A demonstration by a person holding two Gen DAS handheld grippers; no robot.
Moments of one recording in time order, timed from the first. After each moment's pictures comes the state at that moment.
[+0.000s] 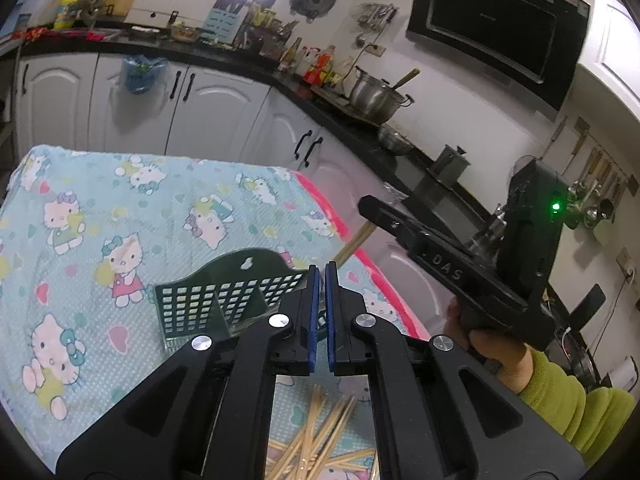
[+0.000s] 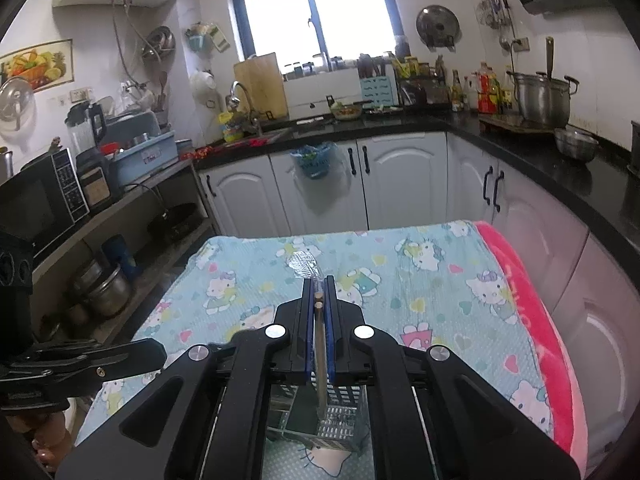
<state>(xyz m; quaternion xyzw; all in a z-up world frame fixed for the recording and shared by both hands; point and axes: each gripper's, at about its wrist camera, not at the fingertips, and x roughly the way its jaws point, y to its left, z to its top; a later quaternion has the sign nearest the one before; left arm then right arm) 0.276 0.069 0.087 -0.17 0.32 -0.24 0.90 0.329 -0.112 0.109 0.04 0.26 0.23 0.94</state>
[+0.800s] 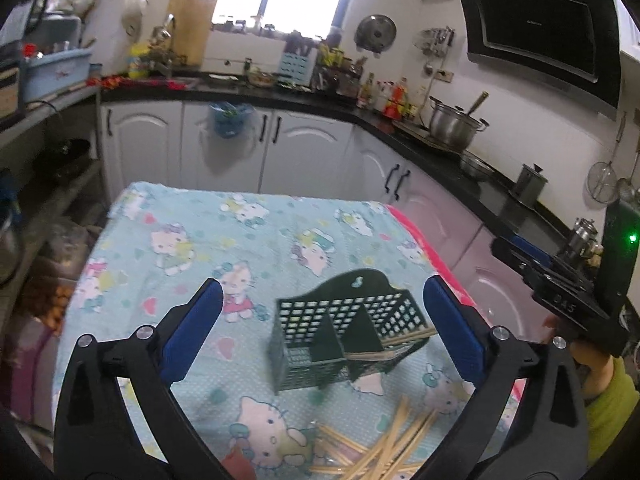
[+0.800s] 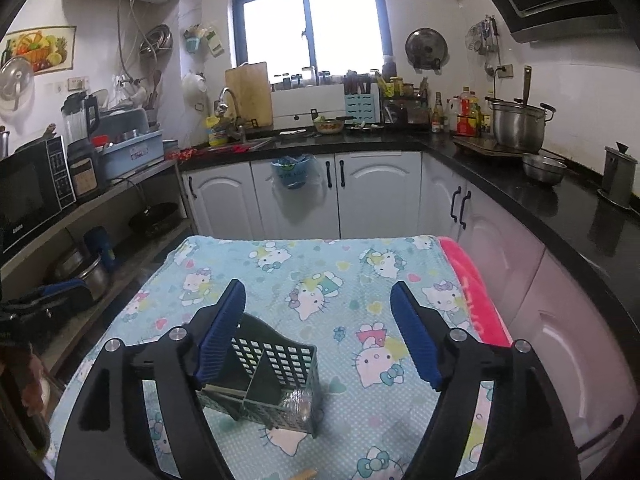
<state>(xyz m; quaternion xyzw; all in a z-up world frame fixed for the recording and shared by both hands) 0.234 0.101 0.108 -0.11 0.27 -0.06 0.95 0.290 -0.149 0.119 0.00 0.23 0.19 0.95</state>
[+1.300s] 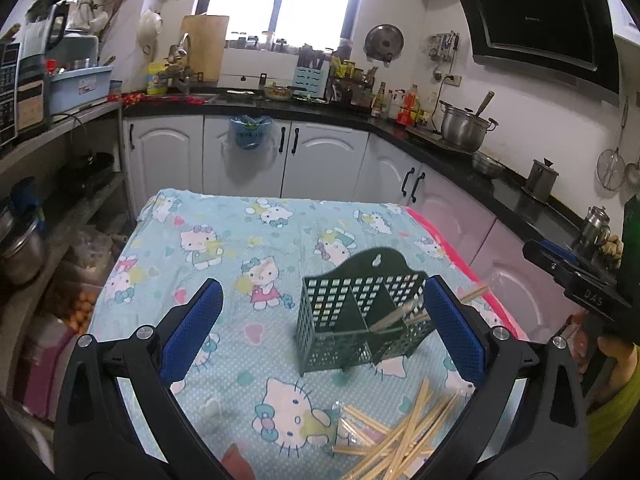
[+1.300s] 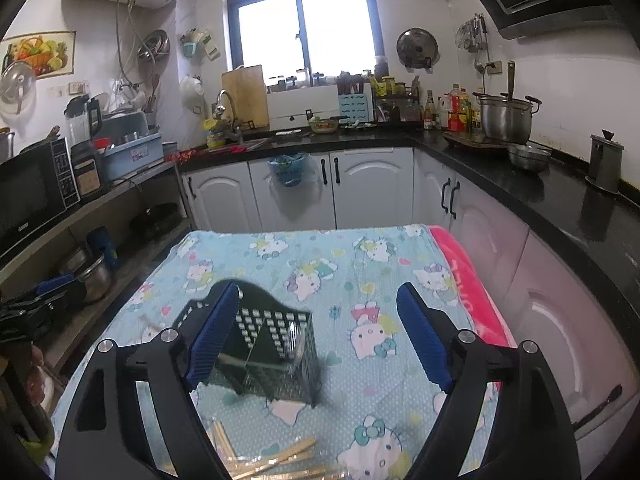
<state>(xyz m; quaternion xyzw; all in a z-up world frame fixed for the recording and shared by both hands) 0.192 0.101 0.095 -0.09 0.26 -0.03 0.96 0.249 -0.166 0.108 0.01 0.23 0.19 0.95</state>
